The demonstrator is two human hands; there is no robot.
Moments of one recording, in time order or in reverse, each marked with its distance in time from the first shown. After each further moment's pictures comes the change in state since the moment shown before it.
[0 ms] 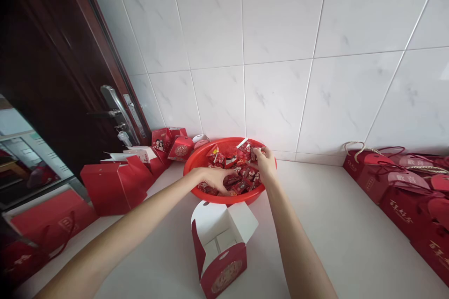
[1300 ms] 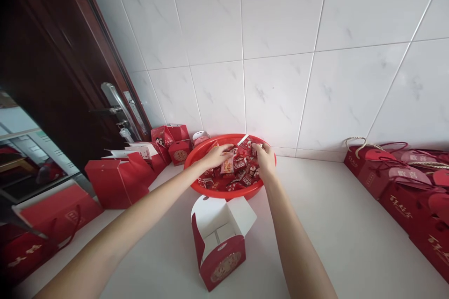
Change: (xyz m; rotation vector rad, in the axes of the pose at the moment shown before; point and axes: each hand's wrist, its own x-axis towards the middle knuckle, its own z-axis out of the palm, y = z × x) left_hand 0.029 -0.018 -0.007 -0.186 0.727 0.080; right_hand -0.005 -0.006 0.004 0.078 0.030 0.029
